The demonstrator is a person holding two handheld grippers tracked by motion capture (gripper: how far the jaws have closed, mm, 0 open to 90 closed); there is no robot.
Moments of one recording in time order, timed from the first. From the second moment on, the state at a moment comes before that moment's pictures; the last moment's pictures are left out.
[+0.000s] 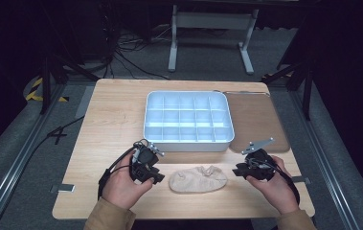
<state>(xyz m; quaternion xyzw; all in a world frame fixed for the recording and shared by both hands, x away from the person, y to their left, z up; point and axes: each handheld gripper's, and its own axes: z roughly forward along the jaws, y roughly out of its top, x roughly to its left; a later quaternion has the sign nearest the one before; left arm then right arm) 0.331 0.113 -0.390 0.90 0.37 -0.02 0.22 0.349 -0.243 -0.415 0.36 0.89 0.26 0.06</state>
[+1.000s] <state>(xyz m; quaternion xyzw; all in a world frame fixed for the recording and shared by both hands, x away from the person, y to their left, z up) 0.340 0.080 -0.447 0.88 0.42 -0.05 0.21 0.342 -0.225 -0.427 0.34 0.90 0.26 0.05</state>
